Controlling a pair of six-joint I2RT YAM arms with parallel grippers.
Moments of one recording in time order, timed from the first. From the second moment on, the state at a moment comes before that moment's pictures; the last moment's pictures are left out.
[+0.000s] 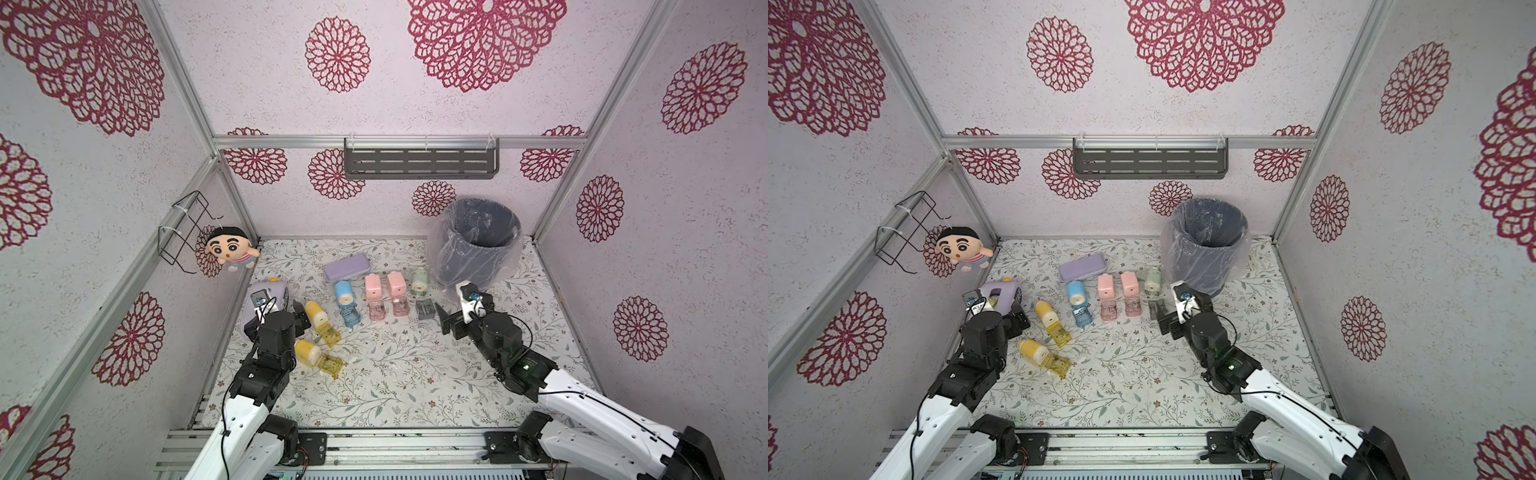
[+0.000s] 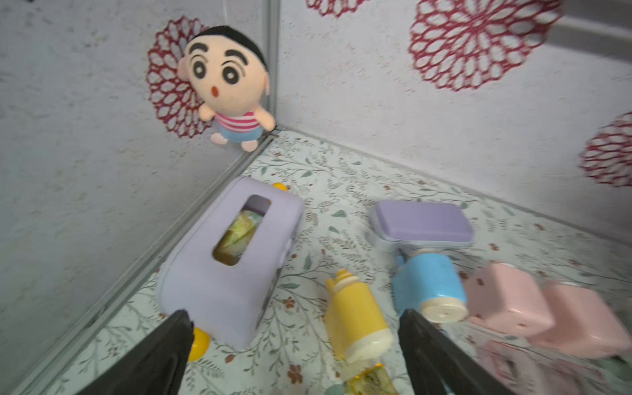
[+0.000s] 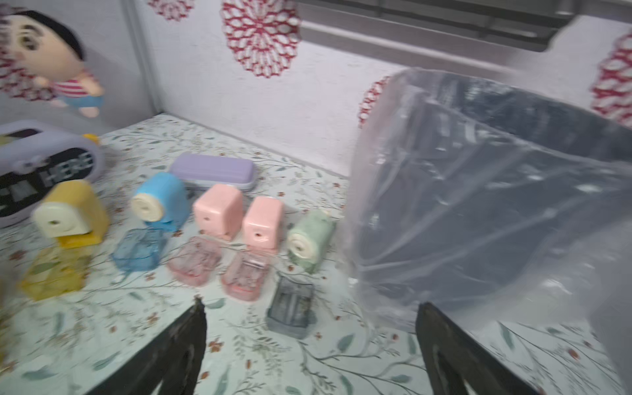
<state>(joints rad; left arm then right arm) -0.21 0.71 0.57 -0.30 -0.62 -0.34 0.69 0.87 0.55 0.12 0.39 -0.03</state>
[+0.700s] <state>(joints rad) 0.14 1.11 0.28 0.42 -0.36 -0.18 0.00 0.88 0.09 0.60 0.38 0.08</state>
